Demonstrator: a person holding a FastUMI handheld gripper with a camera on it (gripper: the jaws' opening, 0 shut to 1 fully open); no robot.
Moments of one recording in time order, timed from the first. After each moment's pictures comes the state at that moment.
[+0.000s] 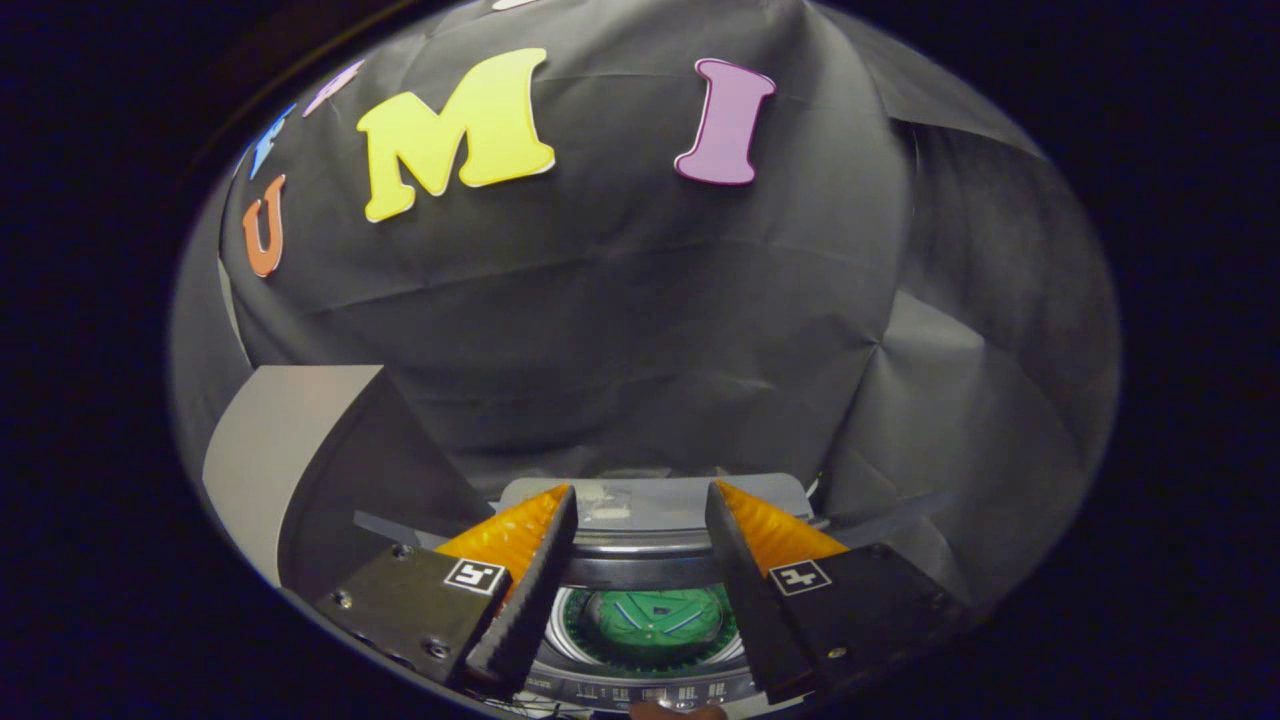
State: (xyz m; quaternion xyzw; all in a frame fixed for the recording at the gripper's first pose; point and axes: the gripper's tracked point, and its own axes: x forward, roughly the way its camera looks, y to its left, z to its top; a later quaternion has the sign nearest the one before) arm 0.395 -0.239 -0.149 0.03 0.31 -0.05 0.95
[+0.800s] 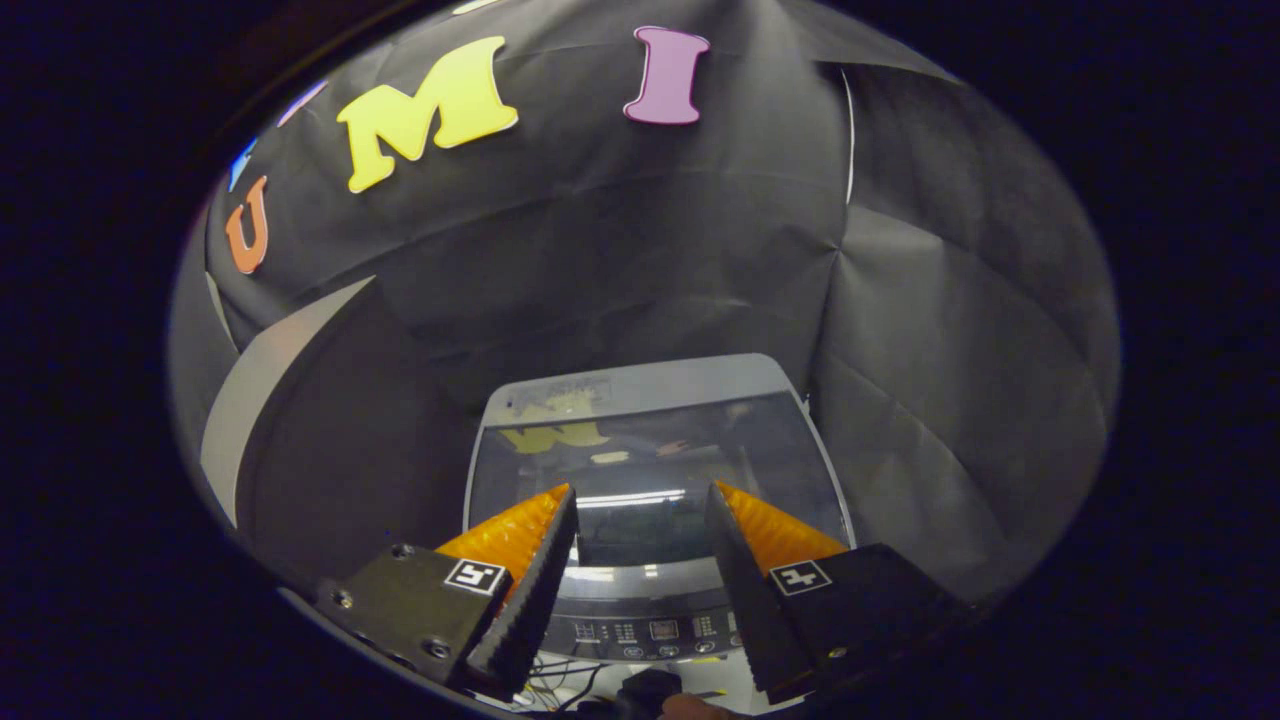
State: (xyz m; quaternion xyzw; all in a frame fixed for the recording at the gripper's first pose) arm 0.293 -0.242 -0.219 0.08 0.36 -0.09 0.92
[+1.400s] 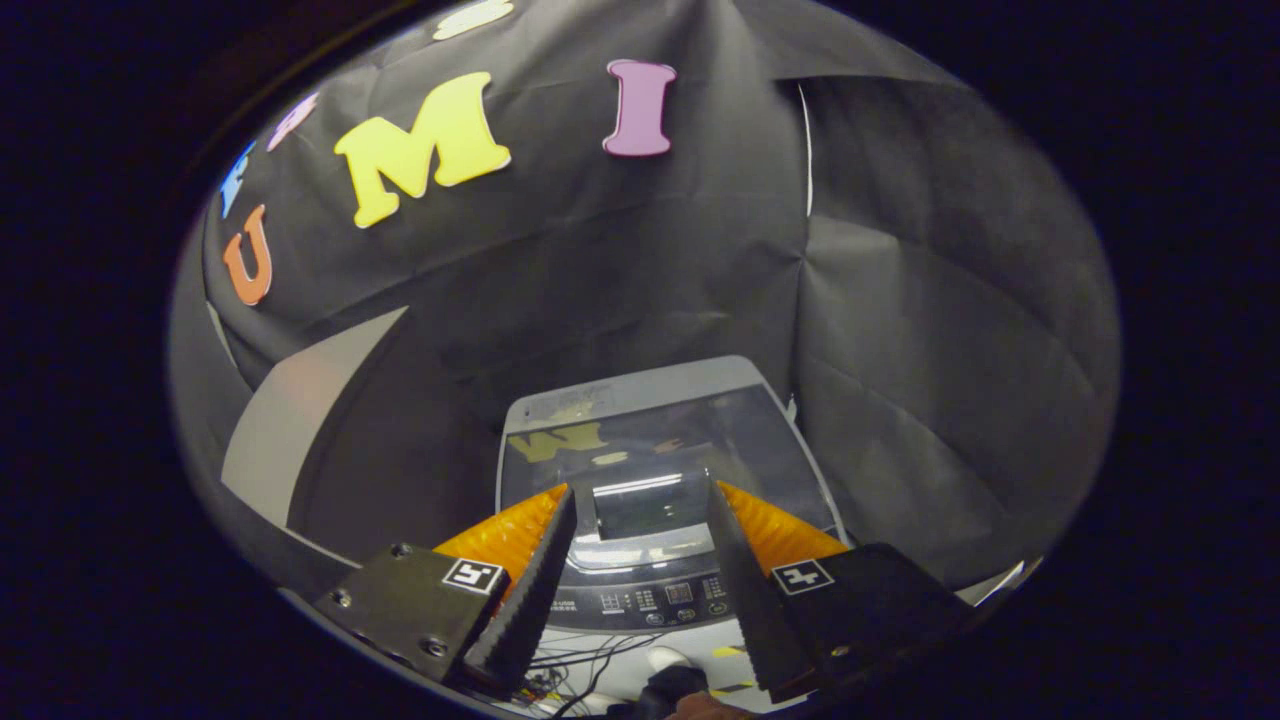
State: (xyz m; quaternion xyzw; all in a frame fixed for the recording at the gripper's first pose) arm 0.227 -0.220 -0.166 0.09 0.31 -0.11 0.94
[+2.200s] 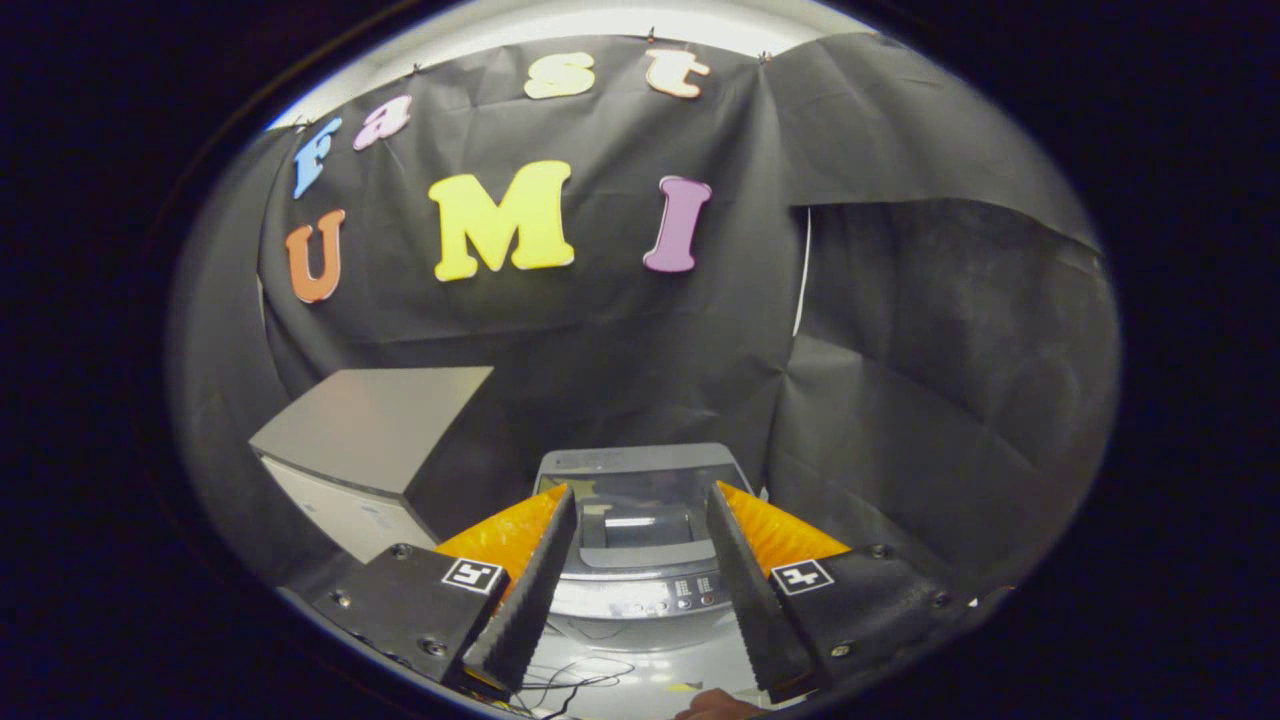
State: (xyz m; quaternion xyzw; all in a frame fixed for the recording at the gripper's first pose) arm 0.116 -0.182 -0.057 0.02 0.18 -0.10 0.98
